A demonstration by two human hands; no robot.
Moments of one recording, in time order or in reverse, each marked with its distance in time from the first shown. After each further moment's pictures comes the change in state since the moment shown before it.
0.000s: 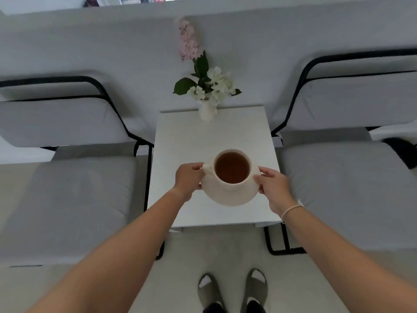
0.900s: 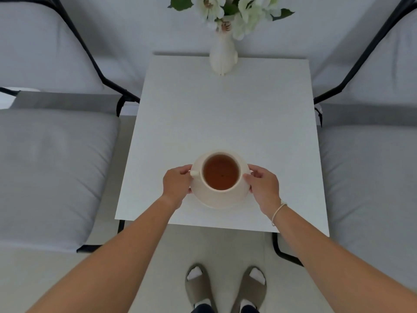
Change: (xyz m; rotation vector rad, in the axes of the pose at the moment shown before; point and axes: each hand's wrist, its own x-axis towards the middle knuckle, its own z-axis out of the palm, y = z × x) left_hand 0.133 -0.161 0.001 -0.079 0.191 -0.178; right_hand 0.144 0.141 0.073 -0.215 -0.094 -0.015
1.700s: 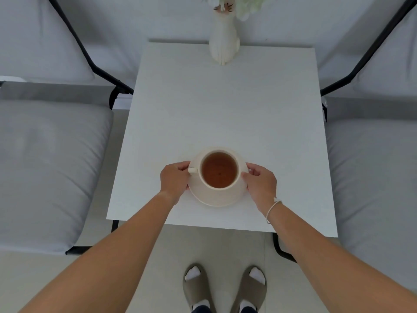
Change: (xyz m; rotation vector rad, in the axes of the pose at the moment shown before) left_hand 0.028 -0.019 0.001 0.111 0.028 0.046; right_hand 0.017 0.020 0.017 -0.096 0.073 -0.019
